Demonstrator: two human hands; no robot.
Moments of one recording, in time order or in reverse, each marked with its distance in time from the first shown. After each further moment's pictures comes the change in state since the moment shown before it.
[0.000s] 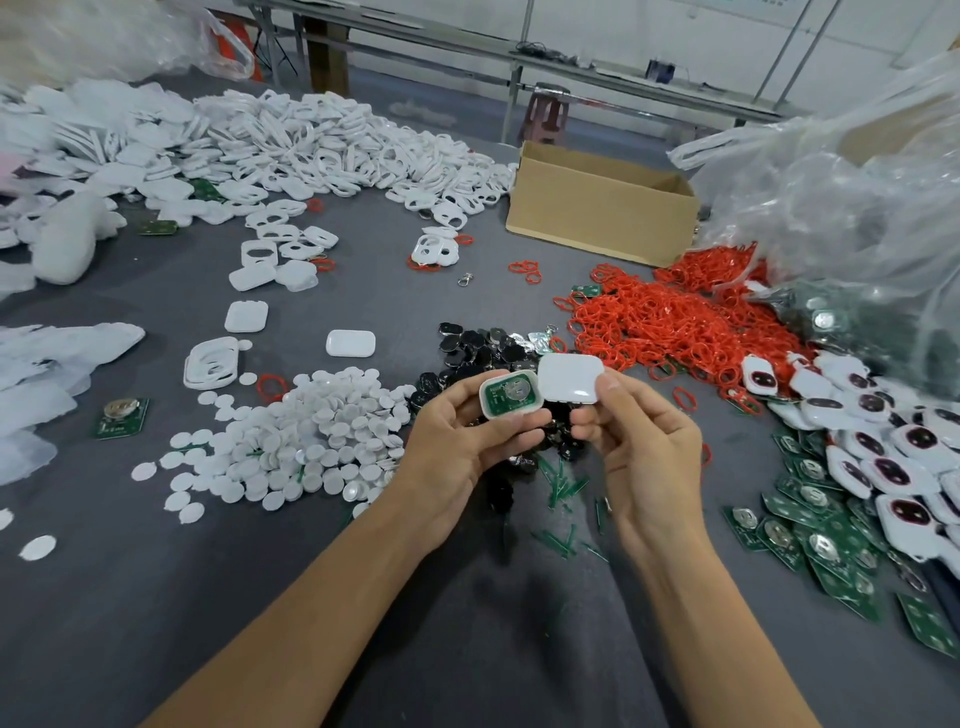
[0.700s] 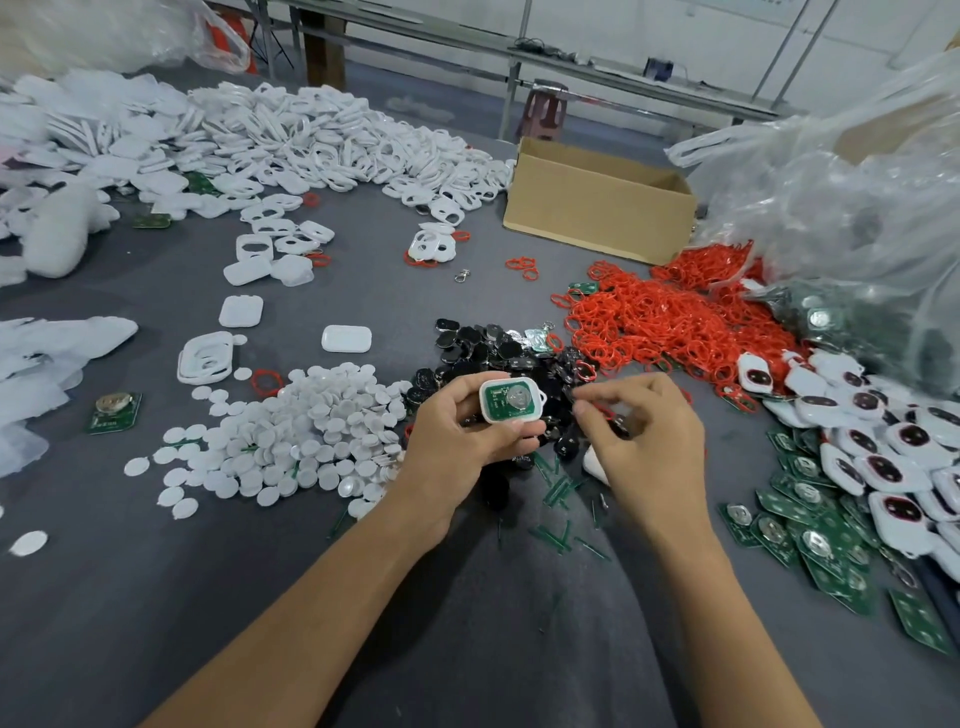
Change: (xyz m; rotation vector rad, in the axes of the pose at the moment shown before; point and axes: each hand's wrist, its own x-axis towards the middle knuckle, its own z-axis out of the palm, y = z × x) left_hand -0.005 -0.003 0.002 0.254 0.050 0.056; right_hand 0.014 0.004 -0.029 -1.136 -0.035 -0.496
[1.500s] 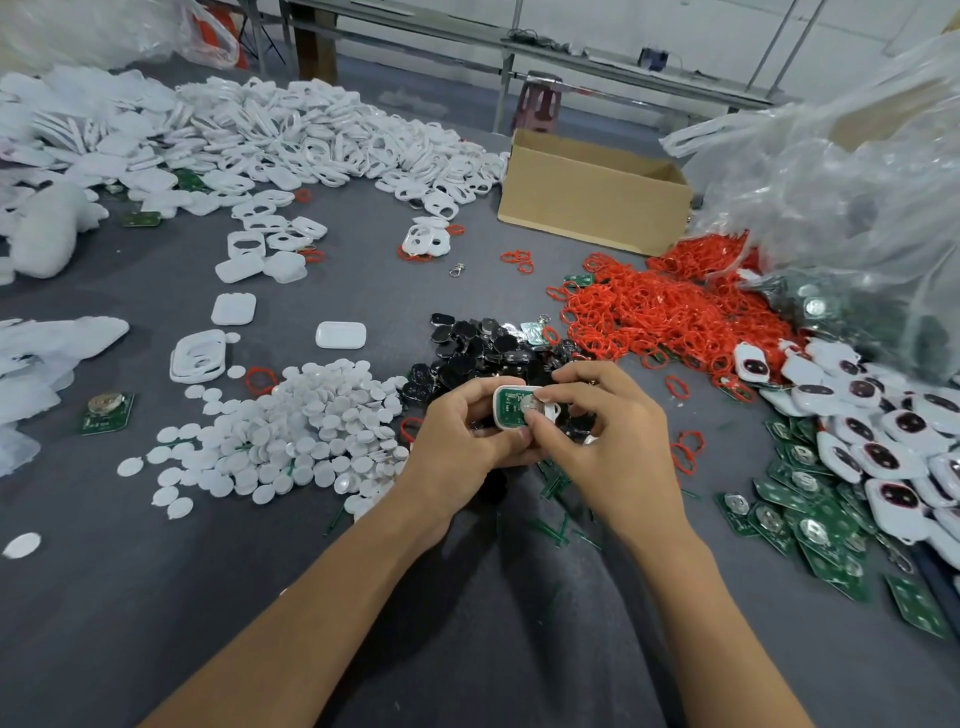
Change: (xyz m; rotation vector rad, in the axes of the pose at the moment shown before) left_hand 0.000 -0.005 0.000 0.077 -0.114 -0.011; right_hand -0.007 -0.017 0.006 -0.006 -0.120 -0.136
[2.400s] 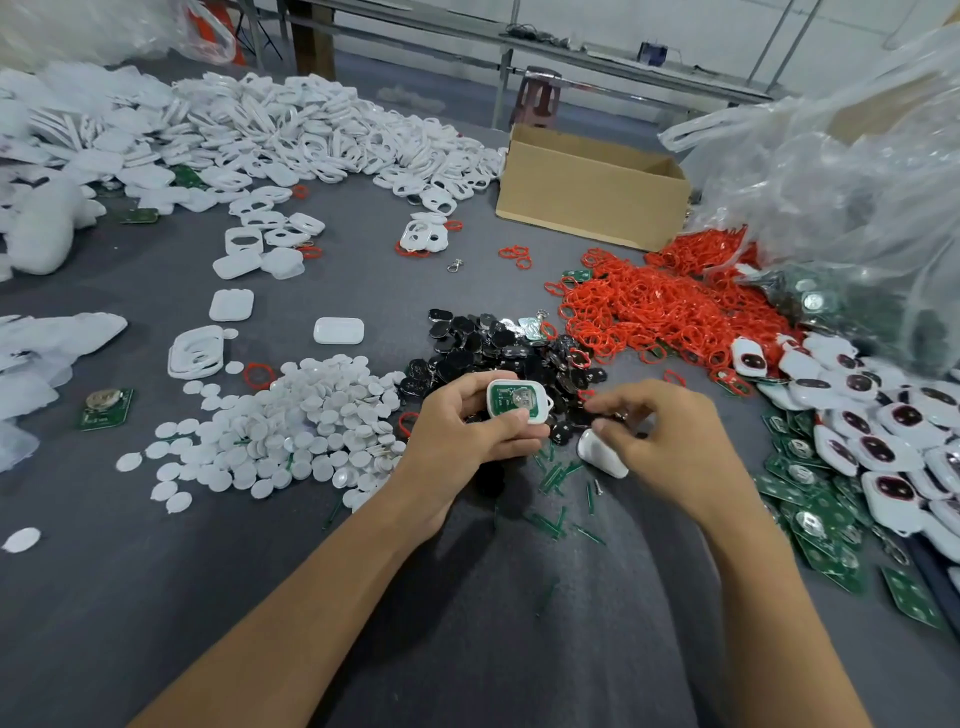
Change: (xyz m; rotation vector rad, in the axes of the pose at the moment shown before) left_hand -0.001 0.003 0.001 -0.017 0.060 -0.063; right_hand 0.008 0.032 -0.038 -0.196 -0.241 0.197
